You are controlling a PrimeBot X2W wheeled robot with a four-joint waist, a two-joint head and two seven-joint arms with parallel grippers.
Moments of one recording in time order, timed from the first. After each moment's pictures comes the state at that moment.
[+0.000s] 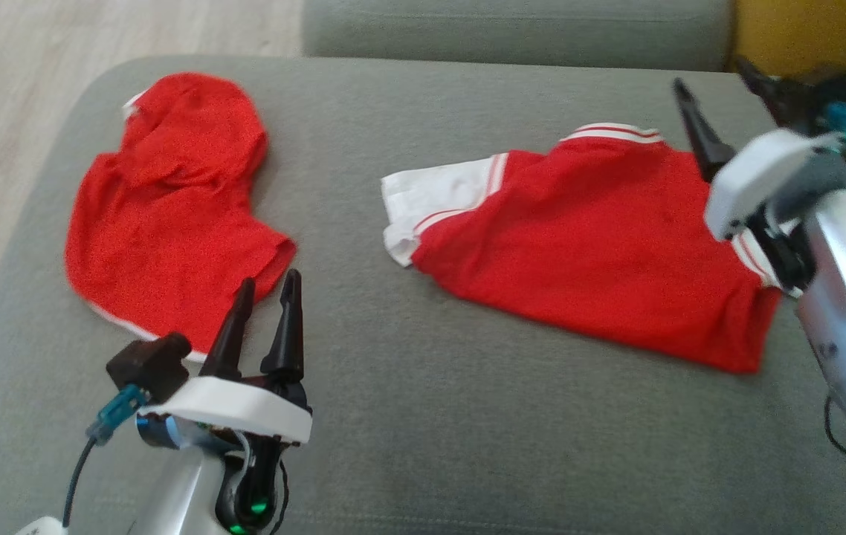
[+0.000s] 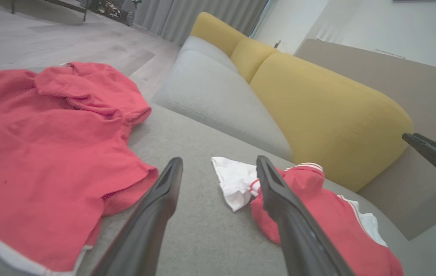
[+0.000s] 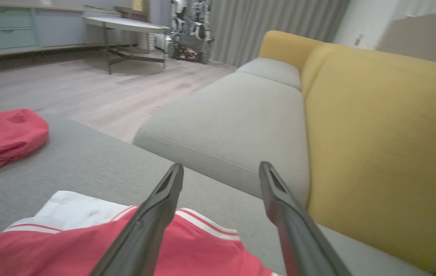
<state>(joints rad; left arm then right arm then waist) -0.15 0.04 -0.27 0.28 -0.56 -0.06 -0.25 -0.79 -0.33 0.44 0.73 0.27 0.13 0.00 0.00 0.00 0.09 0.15</state>
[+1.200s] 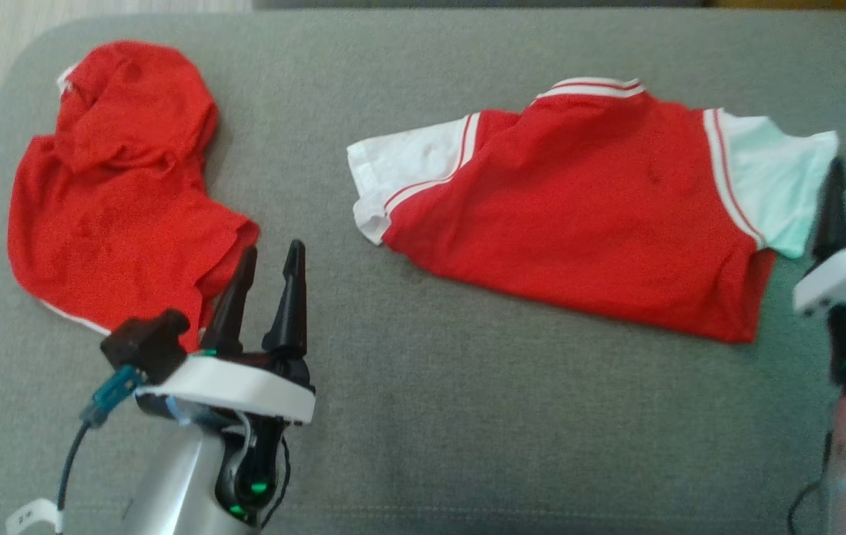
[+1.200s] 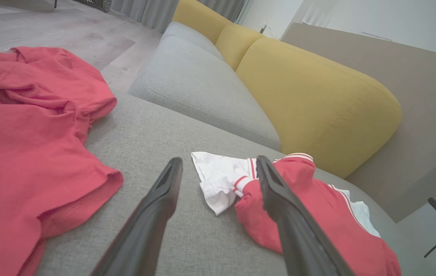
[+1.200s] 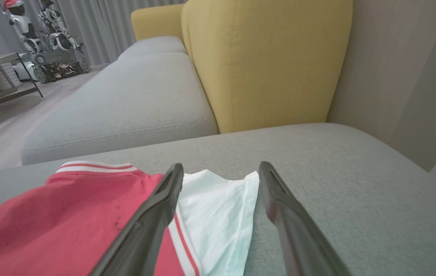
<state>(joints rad) -0.17 0.04 -0.28 0.22 -0.55 -0.06 -0.25 -0.37 -0.05 -0.34 0.31 0.01 0.13 0.07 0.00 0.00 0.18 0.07</state>
